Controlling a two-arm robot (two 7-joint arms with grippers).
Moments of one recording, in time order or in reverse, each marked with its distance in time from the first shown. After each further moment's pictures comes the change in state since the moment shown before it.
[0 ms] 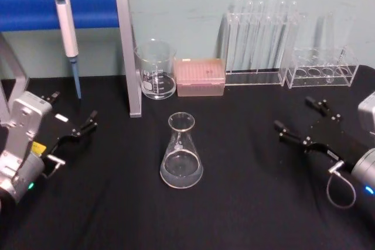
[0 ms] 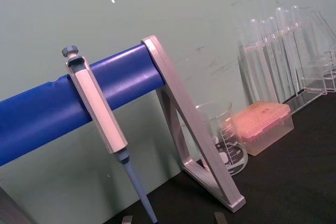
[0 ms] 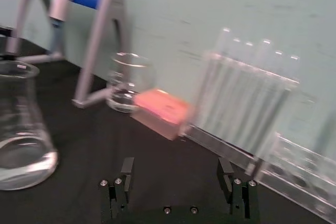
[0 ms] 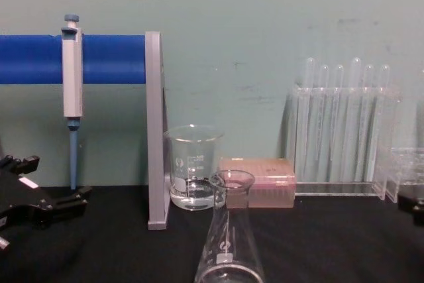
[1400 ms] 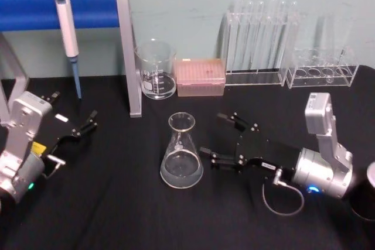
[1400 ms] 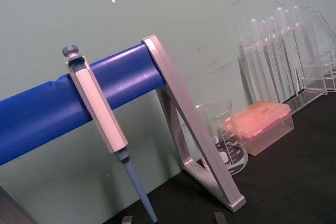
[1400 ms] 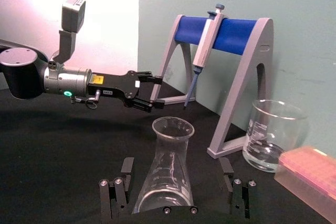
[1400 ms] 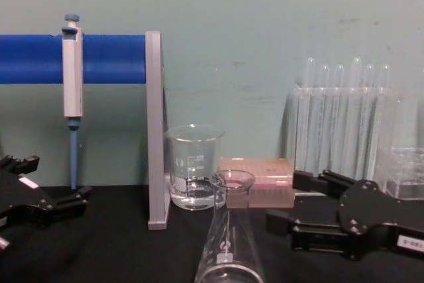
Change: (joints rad) left arm 0.000 0.000 0.000 0.000 0.000 0.000 0.000; right arm 0.196 -0.181 -0.120 0.189 0.106 -0.047 0.521
